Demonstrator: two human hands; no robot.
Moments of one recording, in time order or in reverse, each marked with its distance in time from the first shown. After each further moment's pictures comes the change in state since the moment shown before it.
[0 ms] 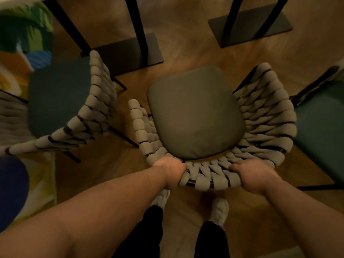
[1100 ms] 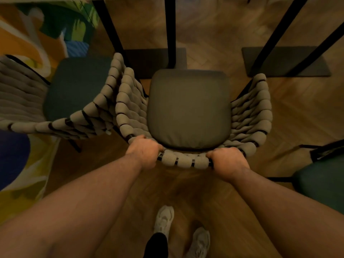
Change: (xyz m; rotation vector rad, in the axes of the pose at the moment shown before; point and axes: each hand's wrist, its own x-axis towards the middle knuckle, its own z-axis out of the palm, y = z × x) left_hand 0.027 -0.083 -0.036 -0.108 0.311 -0.477; right_hand 0.116 0.004 -0.110 -0.094 0.216 -0.169
